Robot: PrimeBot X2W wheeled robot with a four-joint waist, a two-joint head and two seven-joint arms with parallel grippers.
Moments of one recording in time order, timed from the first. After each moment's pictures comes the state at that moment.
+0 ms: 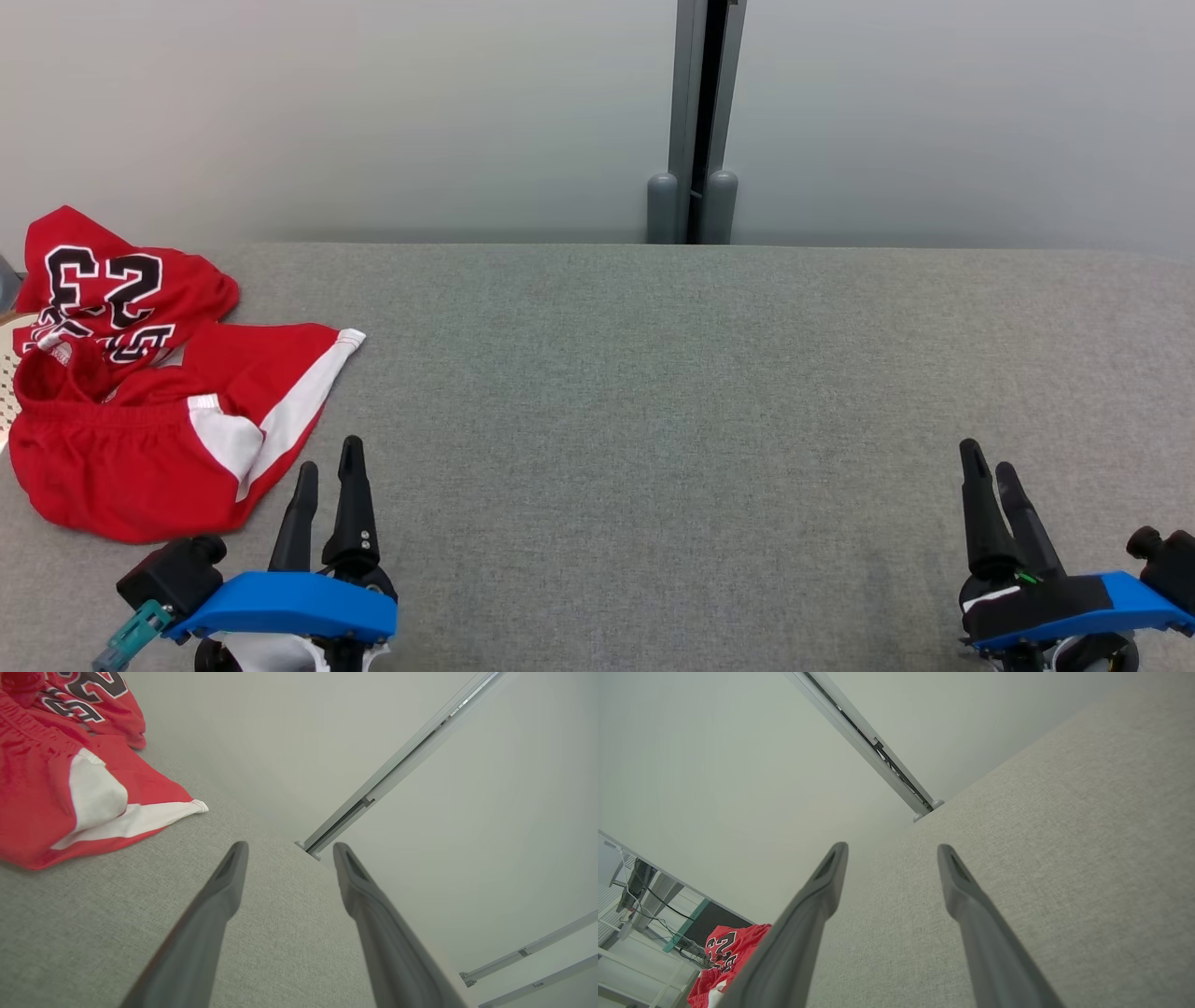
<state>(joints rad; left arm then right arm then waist) -0.05 0.04 -0.06 0.21 -0.80 -0.08 -0.09 -0.04 -0.04 -0.07 0.20 0.79 0.13 -0.09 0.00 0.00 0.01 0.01</state>
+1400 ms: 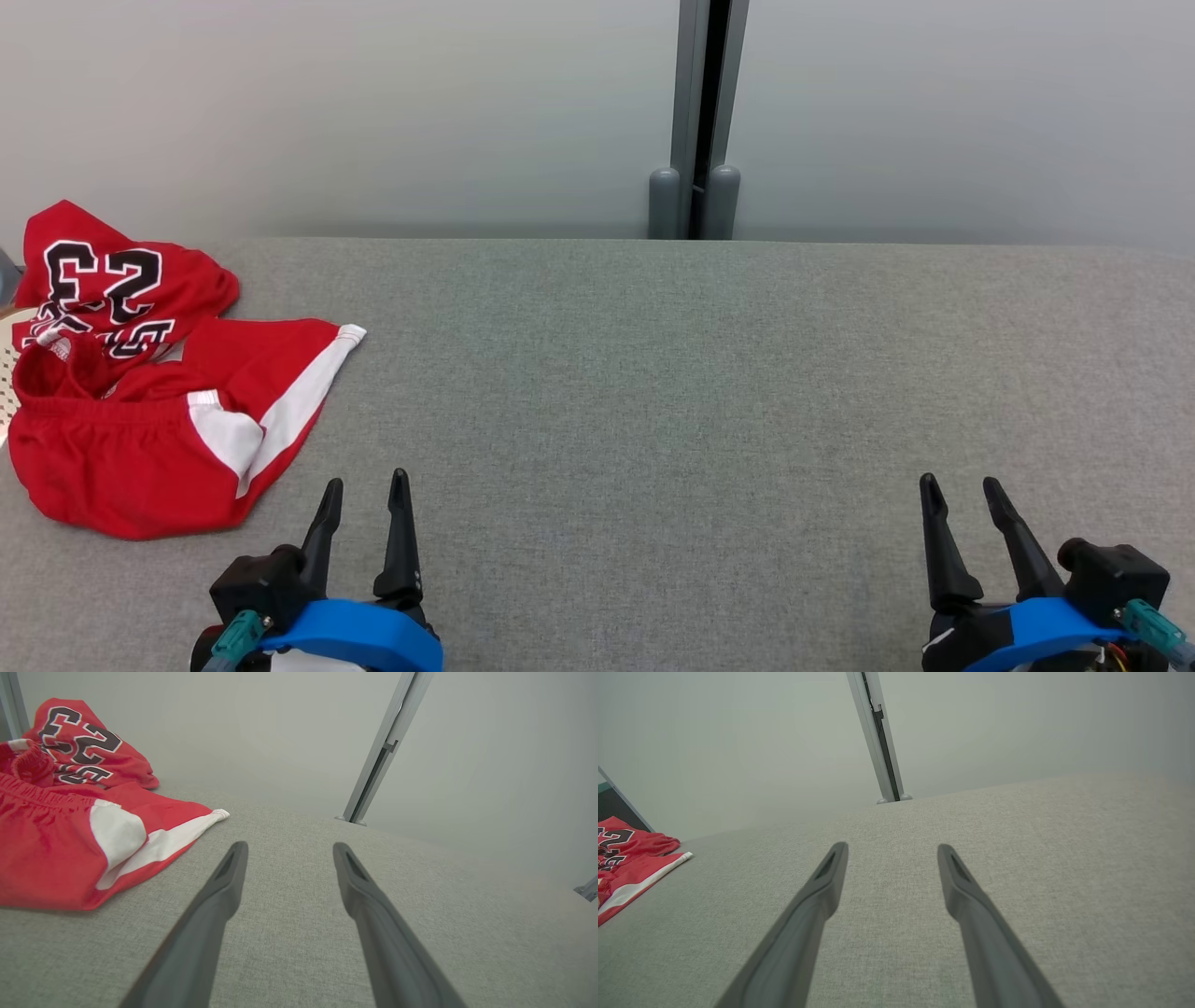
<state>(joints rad) -0.04 0.05 -0.13 0.32 -0.36 -0.06 -0.20 -0.03 -0.04 -0.05 0.28 0.28 0.13 -0.20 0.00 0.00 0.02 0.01</state>
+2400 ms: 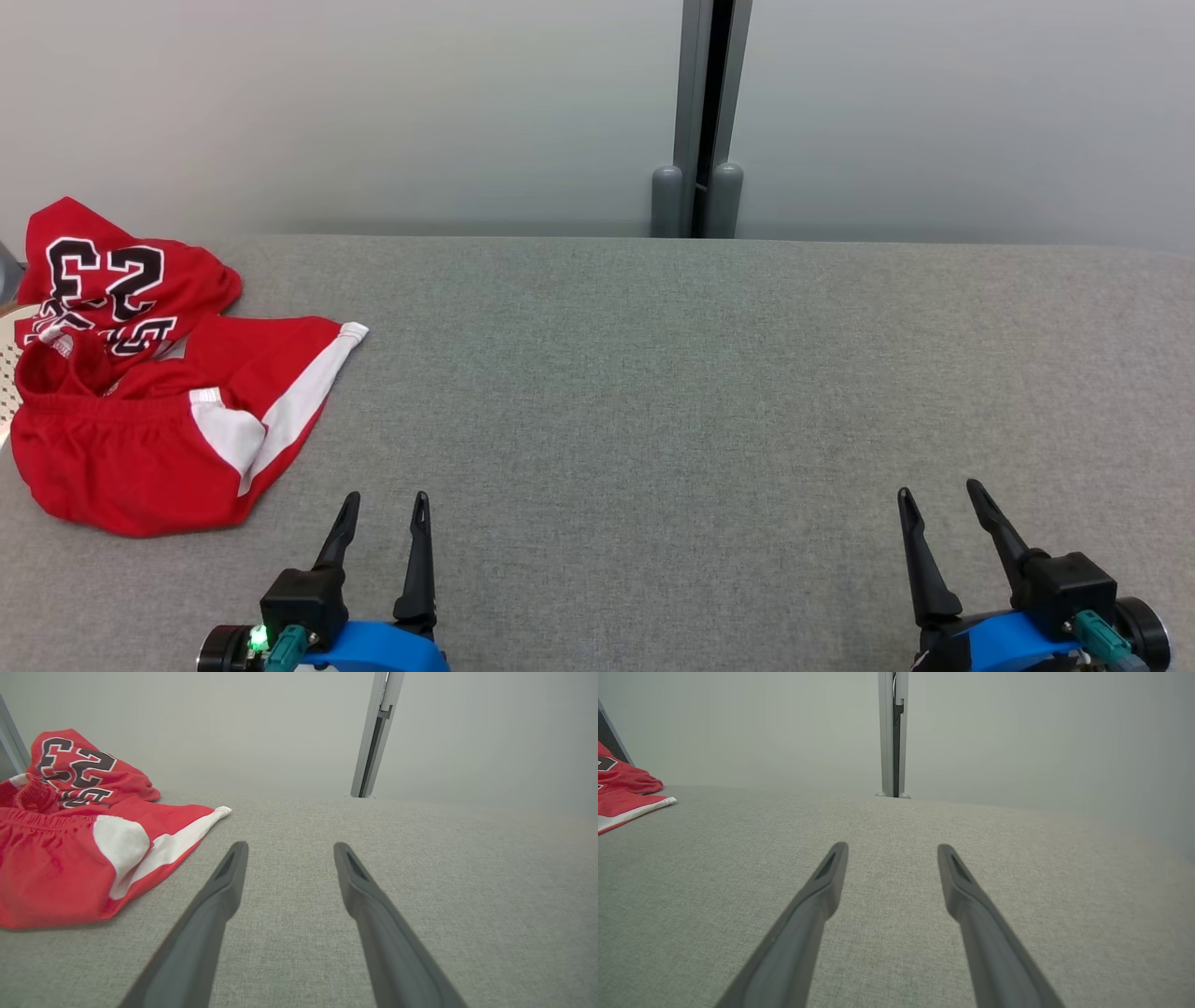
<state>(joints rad) -0.05 0.05 -0.14 0.40 -0.17 -0.05 -0.26 -0.03 -0.05 -0.04 0.31 0.03 0.13 -0.26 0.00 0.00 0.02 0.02</state>
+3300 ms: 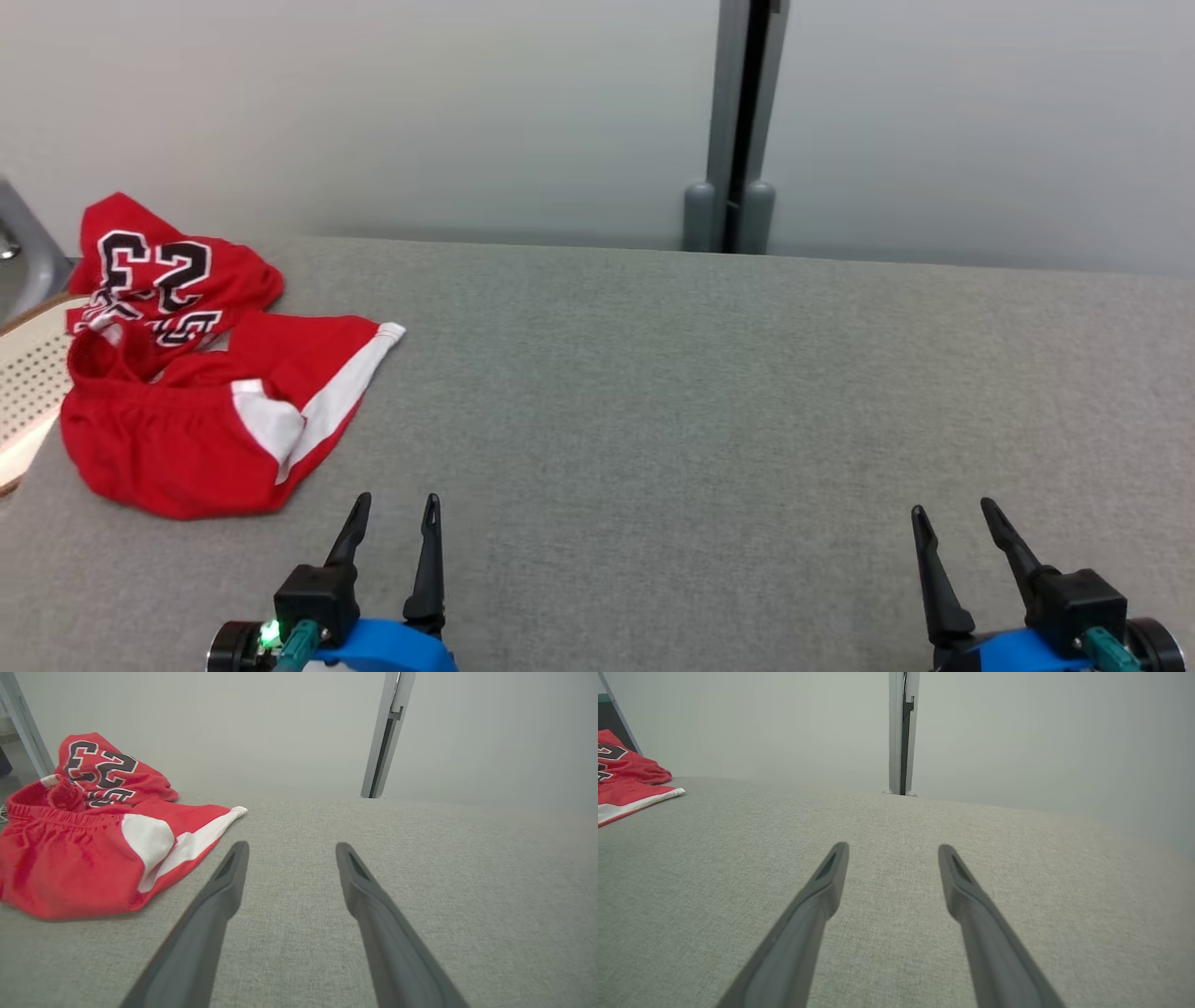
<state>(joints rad) -0.06 0.05 -0.15 0.44 -0.15 -0.05 -0.26 -0.01 -0.05 -0.06 0.32 0.01 0.13 -0.26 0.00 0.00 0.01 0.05</state>
